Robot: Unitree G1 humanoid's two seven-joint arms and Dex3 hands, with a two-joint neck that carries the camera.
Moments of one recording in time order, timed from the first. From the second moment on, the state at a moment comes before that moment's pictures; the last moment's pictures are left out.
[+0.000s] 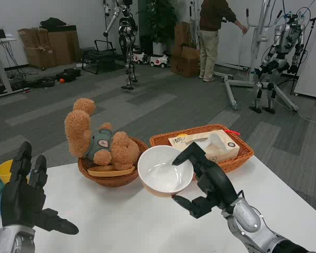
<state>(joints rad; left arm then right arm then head) -0.51 0.15 -0.03 0.79 -0.54 -0.71 -0.15 -0.39 -0.67 0.61 0.53 0.63 -0.99 -0.02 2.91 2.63</state>
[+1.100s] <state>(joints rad) -0.54 0.15 -0.05 0.83 -0.56 -0.71 -0.15 -0.43 -0.67 0.67 0.63 0.63 -0.99 -0.03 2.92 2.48</state>
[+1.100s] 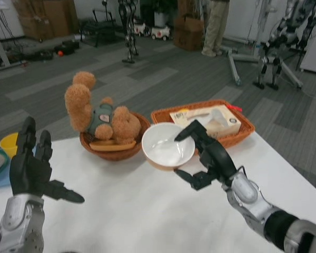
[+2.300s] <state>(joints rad) -0.54 0.14 -0.07 0.83 -0.56 -0.71 -0.15 -0.44 -0.65 0.94 0.98 0.63 -0.99 -0.03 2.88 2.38</state>
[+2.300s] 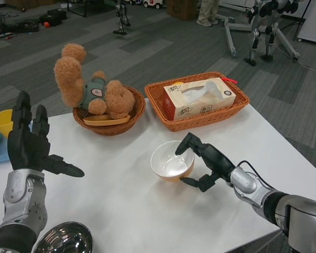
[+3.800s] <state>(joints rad) -0.51 0.14 -0.05 0.82 -0.57 -0.71 -0.15 -0.45 -0.64 0.98 0.98 0.59 -0.77 0.11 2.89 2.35</state>
